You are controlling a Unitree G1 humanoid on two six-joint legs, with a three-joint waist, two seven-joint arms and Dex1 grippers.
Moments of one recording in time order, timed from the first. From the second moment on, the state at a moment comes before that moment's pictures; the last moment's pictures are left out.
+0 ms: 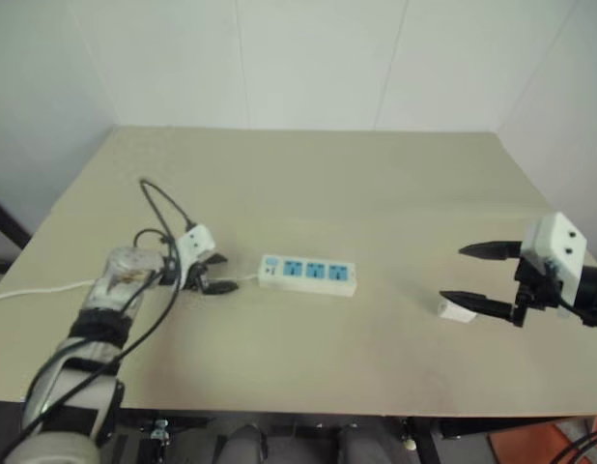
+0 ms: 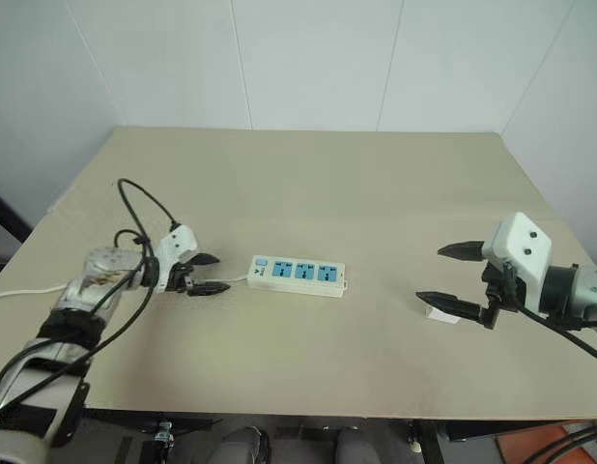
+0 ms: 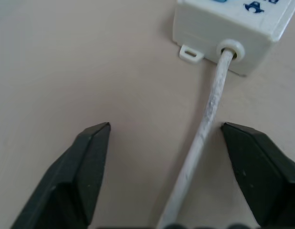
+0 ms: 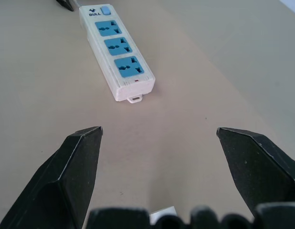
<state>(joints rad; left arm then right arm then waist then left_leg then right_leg) -0.76 0.64 -0.18 0.70 -0.07 0.10 -1.16 -0.10 -1.05 -0.40 -0.35 0.50 0.51 1.11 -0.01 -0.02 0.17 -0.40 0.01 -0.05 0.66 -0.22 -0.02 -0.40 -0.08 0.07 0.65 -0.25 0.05</state>
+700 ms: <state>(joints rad) -0.47 0.56 -0.13 0.20 -0.13 0.43 -1.10 -0.09 -1.04 -0.40 -0.38 0.50 0.51 1.08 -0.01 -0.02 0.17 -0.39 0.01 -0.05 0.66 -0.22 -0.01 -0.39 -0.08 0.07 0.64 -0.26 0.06</state>
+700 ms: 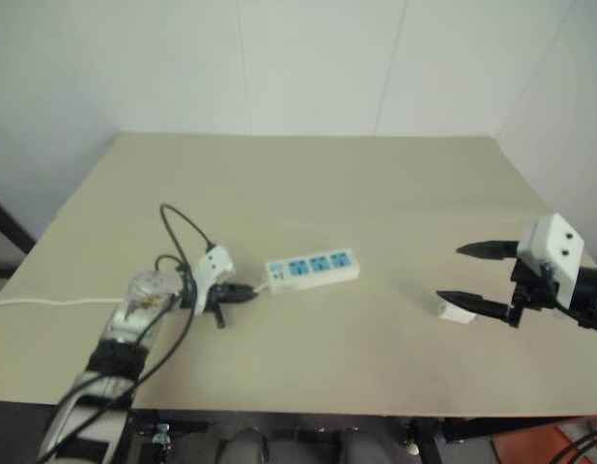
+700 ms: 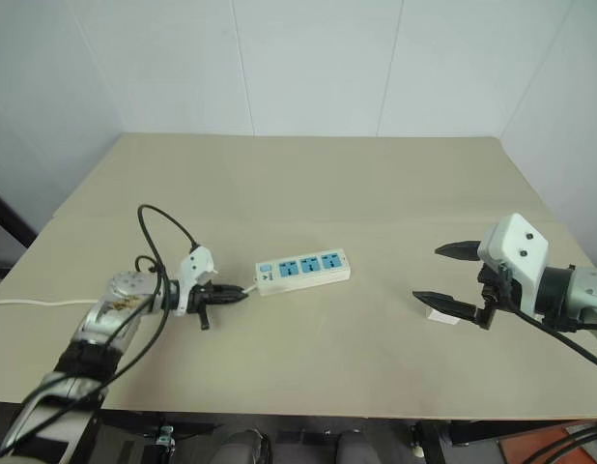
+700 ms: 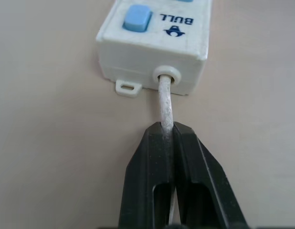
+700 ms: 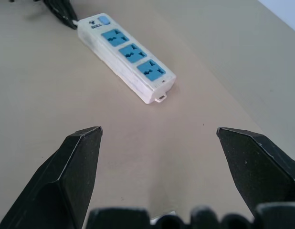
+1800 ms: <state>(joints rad) -0.63 0.43 -0.13 0.57 -0.22 -0.17 -1.31 -0.08 -1.02 -0.40 -0.43 0.56 0.54 1.02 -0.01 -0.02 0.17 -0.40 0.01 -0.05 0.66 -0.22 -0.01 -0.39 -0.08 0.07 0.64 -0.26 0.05</state>
